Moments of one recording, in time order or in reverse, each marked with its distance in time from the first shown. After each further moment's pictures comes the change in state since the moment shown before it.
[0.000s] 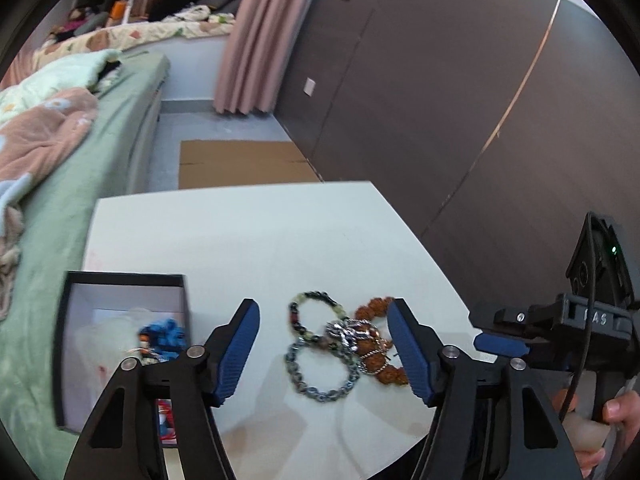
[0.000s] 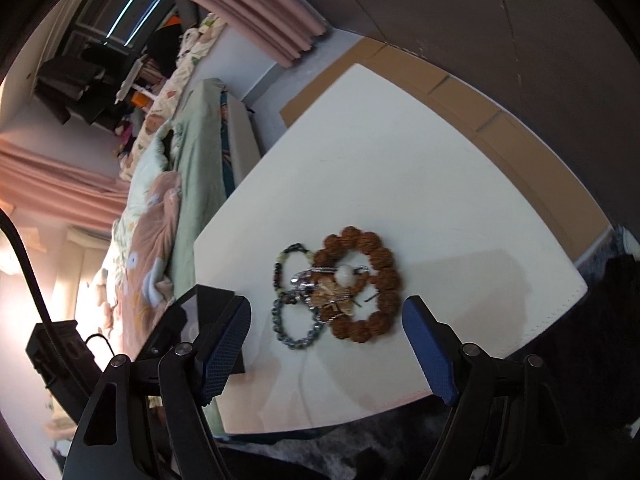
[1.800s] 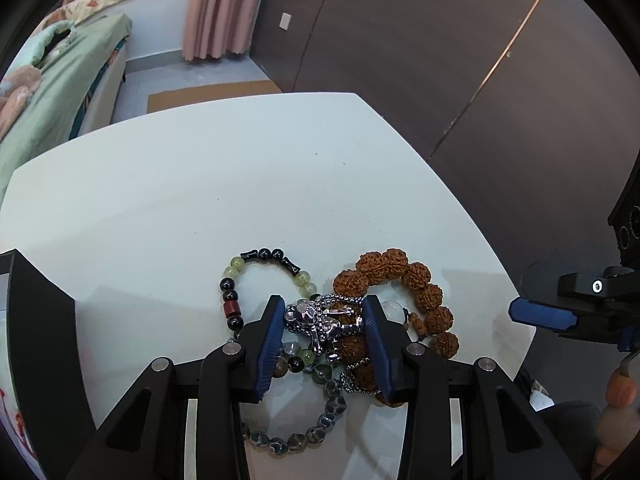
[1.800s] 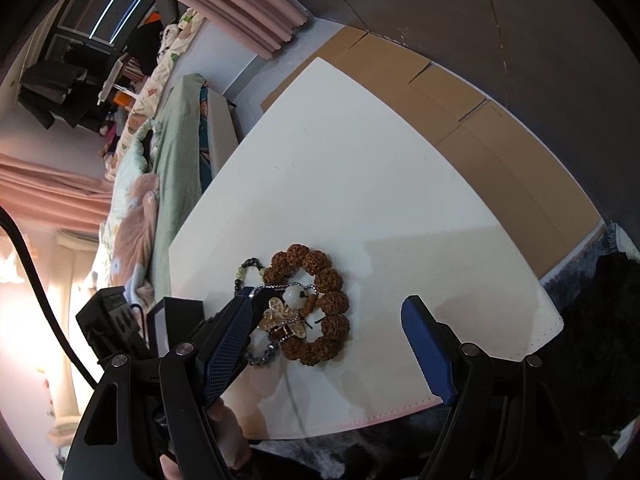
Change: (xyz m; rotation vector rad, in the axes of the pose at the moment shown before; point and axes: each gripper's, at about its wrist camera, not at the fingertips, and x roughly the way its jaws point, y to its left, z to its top) left arm 0.102 -0.024 -0.018 0.057 0.217 -0.016; right arm 0.016 -0.026 0.019 0.015 0.044 -0.042
